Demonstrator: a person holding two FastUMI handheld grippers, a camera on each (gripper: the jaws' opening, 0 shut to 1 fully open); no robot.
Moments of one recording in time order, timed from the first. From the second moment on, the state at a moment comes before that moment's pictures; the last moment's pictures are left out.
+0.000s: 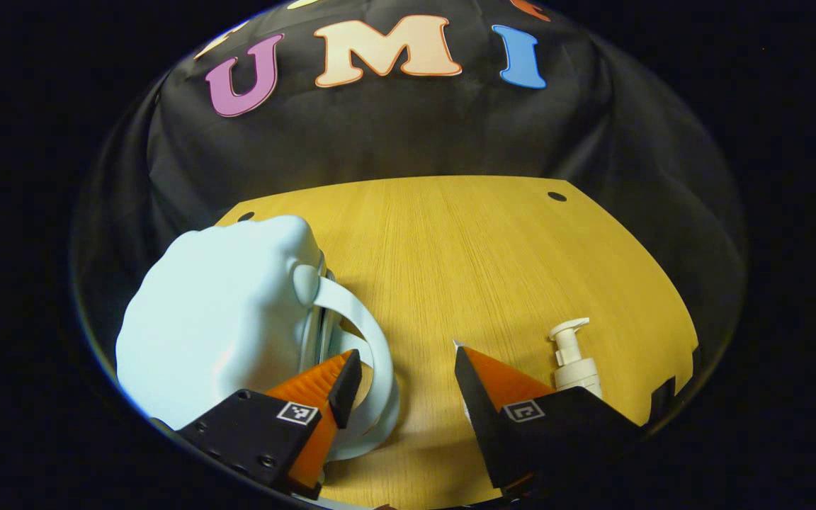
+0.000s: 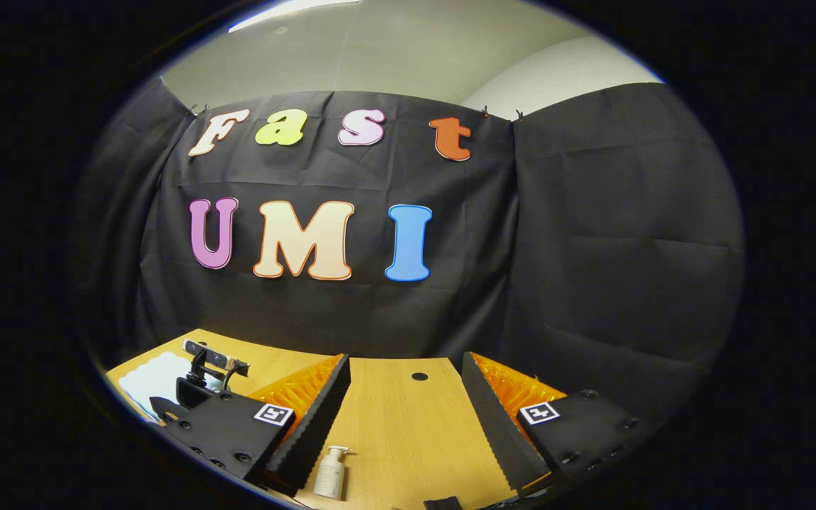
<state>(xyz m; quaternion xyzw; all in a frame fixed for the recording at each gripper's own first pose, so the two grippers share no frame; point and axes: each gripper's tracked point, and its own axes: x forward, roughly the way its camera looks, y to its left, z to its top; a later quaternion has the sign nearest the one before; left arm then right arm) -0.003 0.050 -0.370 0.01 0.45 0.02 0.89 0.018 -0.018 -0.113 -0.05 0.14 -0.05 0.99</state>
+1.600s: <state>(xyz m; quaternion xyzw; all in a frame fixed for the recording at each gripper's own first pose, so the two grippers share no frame) 0.034 0.213 -0.150 -0.03 0.36 0.02 0.93 0.053 0.091 -0.142 0.00 0.14 0.05 0.99</state>
